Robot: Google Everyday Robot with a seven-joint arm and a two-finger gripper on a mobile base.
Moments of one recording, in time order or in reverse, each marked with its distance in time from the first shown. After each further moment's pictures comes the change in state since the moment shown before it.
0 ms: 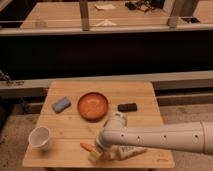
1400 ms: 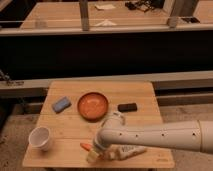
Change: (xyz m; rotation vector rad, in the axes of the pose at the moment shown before) arm -0.006 0.009 0.000 -0.028 0.011 0.024
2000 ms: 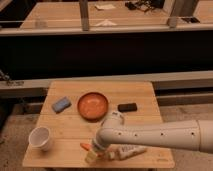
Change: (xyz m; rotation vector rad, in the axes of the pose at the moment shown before) arm -0.002 0.004 0.000 -0.010 -0.003 0.018
